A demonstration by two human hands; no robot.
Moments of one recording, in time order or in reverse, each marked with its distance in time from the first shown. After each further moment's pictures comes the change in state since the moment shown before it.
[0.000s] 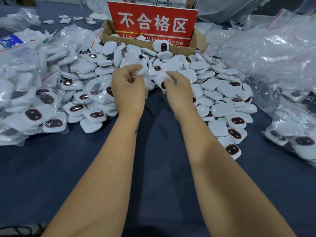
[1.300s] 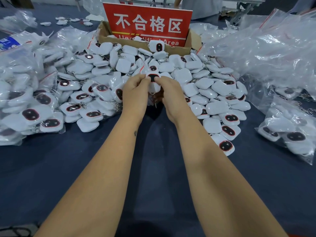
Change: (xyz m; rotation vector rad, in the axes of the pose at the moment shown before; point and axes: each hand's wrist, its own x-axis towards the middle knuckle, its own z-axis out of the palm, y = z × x) left_hand -0.011 -0.006 0.011 -0.174 -0.259 -0.253; right_hand -0.010 0.001 -0.003 0.384 -0.240 0.124
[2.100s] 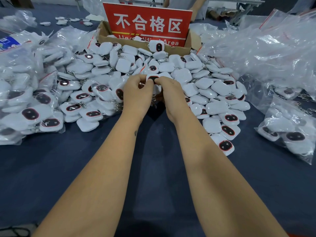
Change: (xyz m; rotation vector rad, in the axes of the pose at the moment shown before) left_hand 0.002 -0.002 0.001 0.173 -0.013 0.111; right_hand -0.002 -0.004 0.005 -0.046 0.087 0.011
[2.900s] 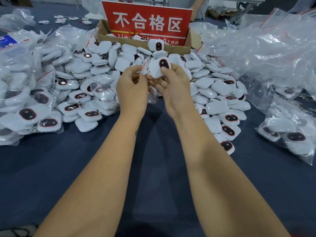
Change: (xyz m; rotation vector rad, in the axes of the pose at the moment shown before) left_hand -0.002 0.010 -0.003 -0.020 0.141 0.050; right_hand 0.004 -0.008 -0.002 0.457 -0.003 -0.080
